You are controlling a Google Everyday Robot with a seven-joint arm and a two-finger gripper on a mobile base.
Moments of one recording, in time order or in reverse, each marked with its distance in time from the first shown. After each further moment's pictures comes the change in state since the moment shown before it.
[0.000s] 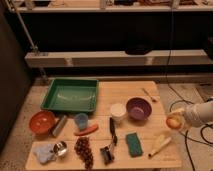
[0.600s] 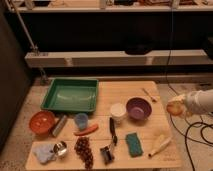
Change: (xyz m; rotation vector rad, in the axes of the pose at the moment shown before) arm -0.018 -0.068 -0.059 0.052 0.155 -0.186
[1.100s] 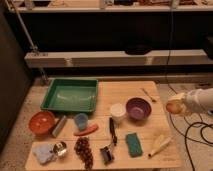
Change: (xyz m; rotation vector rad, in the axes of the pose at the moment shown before) arm -0.001 -0.014 -0.012 0.030 0.044 -0.068
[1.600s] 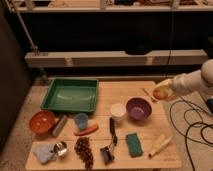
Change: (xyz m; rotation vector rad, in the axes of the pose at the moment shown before) arm 0.023 -0.058 0.042 0.073 -0.161 -0.087
